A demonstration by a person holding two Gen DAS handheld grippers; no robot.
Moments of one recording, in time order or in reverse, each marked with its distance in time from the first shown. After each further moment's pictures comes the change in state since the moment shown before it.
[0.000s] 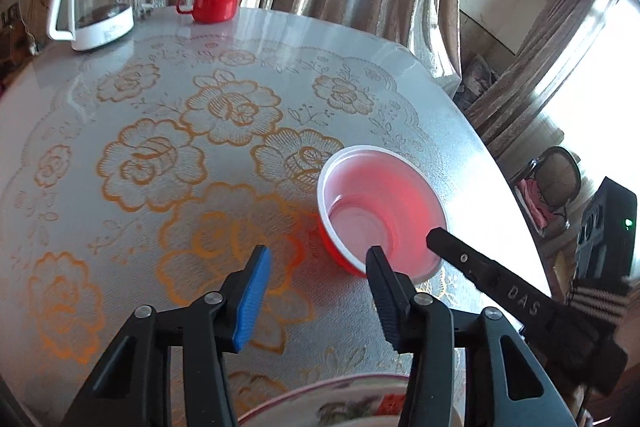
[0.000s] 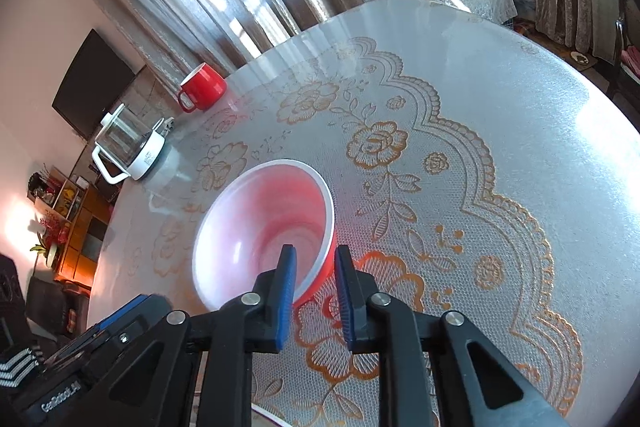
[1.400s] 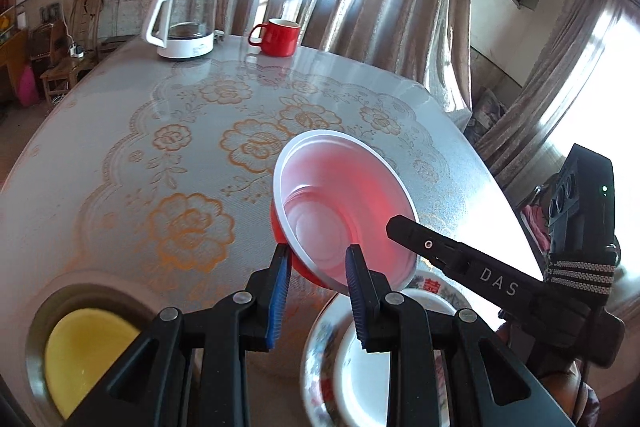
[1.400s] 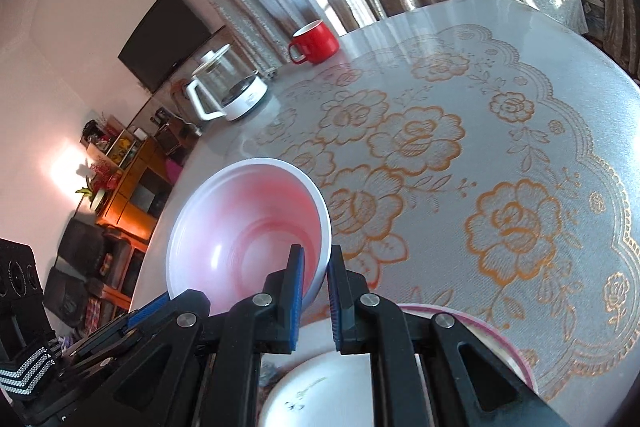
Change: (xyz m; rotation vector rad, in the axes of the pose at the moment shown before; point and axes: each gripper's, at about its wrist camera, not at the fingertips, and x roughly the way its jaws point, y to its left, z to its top) left arm -0.138 0.063 -0.078 -0.044 -0.143 0.070; right arm -0.032 0.113 -0.074 -0.169 0.069 0.216
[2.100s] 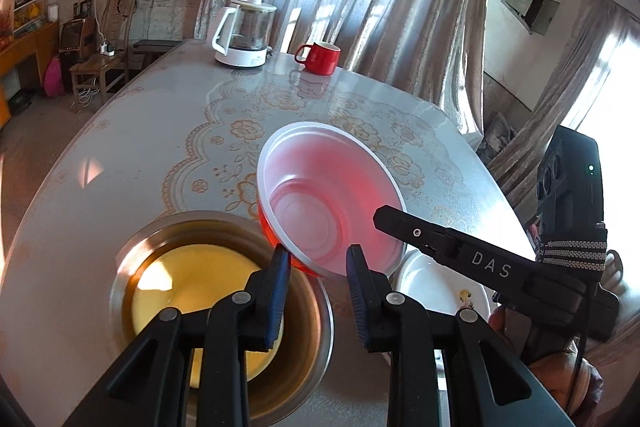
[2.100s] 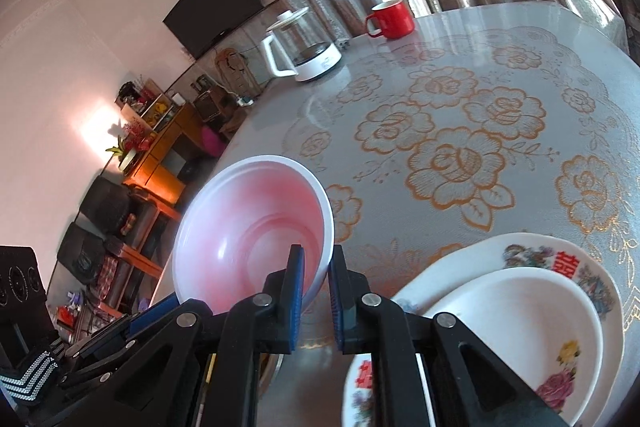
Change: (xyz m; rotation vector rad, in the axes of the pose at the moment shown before) left arm -0.079 0.064 -0.048 -0.062 -0.082 0.030; right arm 0.004 0.088 -0.048 -0.132 0.054 0.099
